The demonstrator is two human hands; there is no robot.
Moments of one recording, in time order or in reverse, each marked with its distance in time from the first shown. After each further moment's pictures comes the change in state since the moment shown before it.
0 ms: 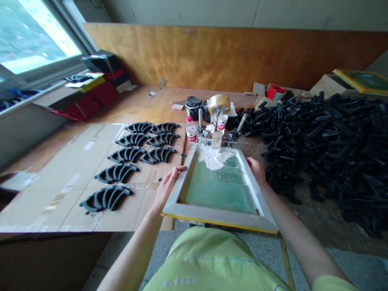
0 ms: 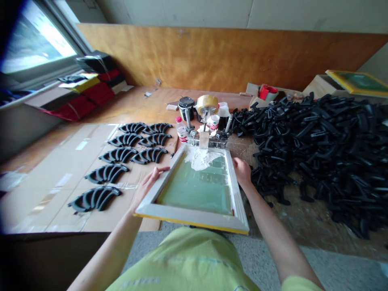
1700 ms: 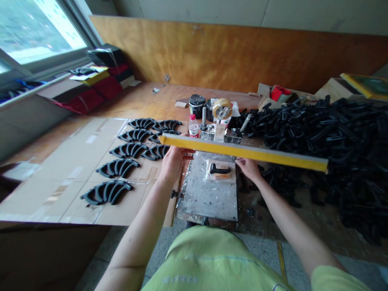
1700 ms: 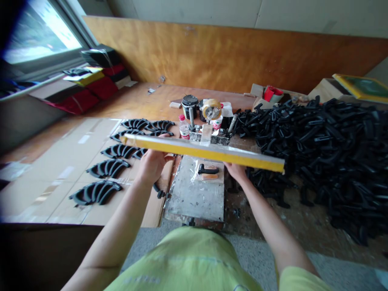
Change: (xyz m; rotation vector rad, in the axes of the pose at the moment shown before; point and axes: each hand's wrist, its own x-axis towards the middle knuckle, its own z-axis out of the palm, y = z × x) left_hand 0.047 0.056 0.026 -0.409 -0.033 0.245; right_hand 0.020 -0.002 0.009 0.055 -0.138 0.033
